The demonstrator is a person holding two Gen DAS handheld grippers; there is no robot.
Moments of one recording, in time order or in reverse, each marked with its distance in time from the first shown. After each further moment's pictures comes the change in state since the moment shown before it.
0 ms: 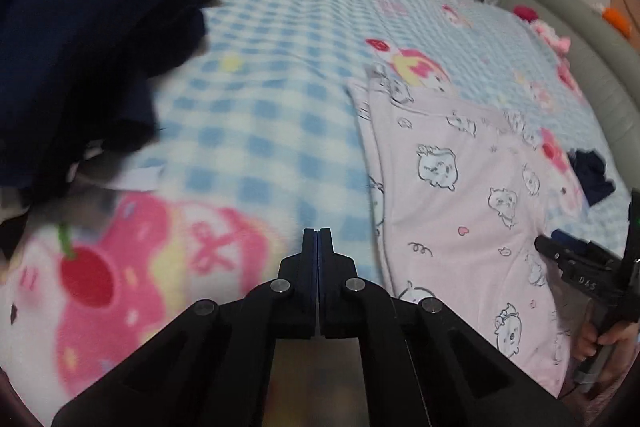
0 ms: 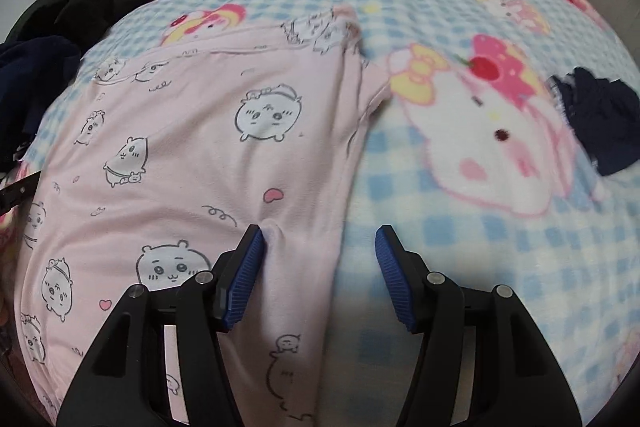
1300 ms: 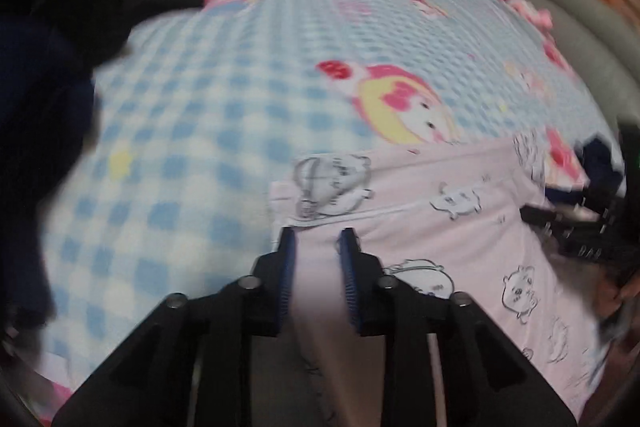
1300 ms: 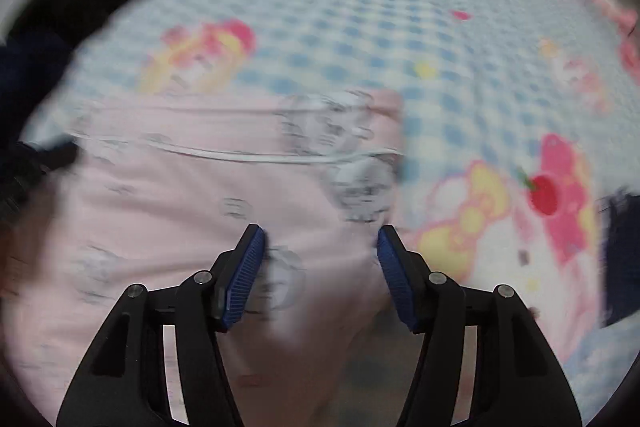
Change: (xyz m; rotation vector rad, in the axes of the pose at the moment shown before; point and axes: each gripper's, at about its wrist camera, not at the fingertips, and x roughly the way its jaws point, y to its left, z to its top) left arm 0.082 -0.034 0.071 0.201 0.036 0.058; right arm 0.060 0.012 0.092 -0.152 0.033 0.034
